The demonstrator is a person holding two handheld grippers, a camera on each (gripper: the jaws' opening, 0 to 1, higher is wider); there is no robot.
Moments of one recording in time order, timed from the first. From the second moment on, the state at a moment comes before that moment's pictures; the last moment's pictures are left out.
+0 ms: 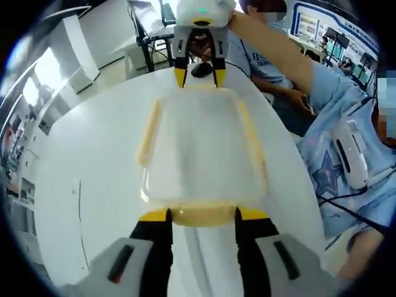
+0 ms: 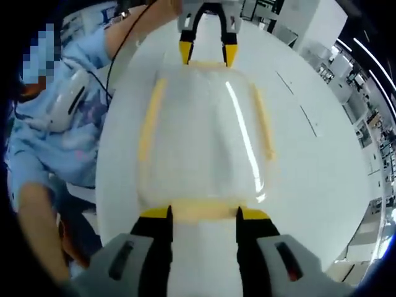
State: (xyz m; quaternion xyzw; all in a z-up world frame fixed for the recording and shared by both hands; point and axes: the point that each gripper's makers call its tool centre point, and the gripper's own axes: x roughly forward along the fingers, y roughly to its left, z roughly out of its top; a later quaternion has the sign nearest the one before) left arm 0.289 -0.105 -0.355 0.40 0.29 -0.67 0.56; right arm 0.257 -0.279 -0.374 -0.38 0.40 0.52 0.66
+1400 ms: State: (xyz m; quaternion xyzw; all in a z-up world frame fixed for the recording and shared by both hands) left arm 0.283 0.033 -0.378 0.35 0.33 -0.63 0.61; right arm 0.274 -0.154 -0.395 -0.38 0.34 0.58 0.63
